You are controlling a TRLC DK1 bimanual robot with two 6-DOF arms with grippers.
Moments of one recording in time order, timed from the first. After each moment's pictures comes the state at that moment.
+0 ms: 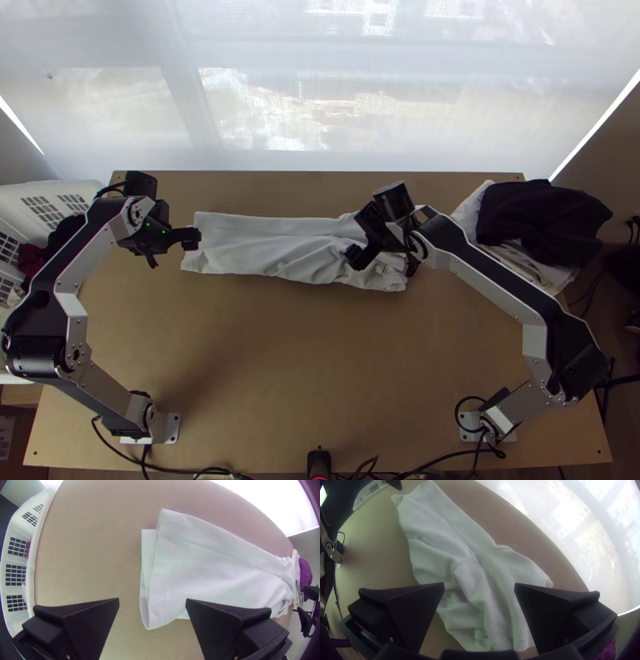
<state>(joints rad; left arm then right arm) 0.02 1.72 1.37 -0.86 0.06 -0.10 0.61 1.69 1.40 -0.56 -0.04 -0.26</state>
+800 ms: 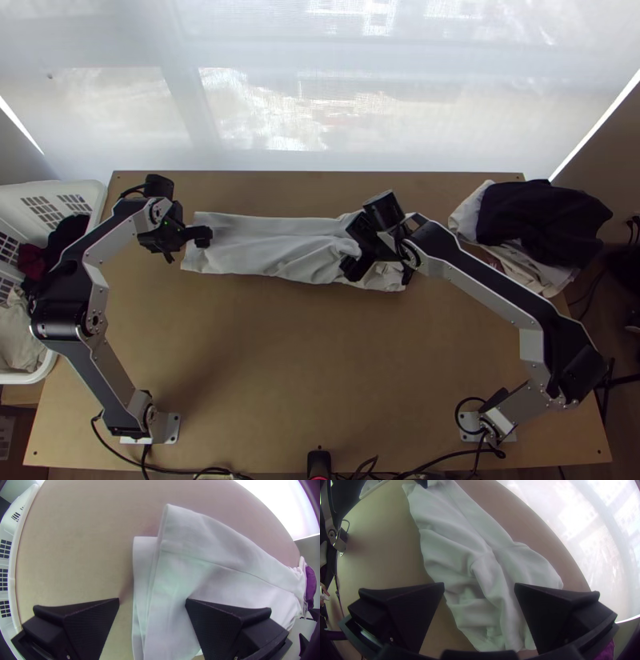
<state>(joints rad) 0.01 1.91 1.41 -0.72 0.06 -0.12 0.66 1.69 1.38 -0.58 -0.03 -0.29</state>
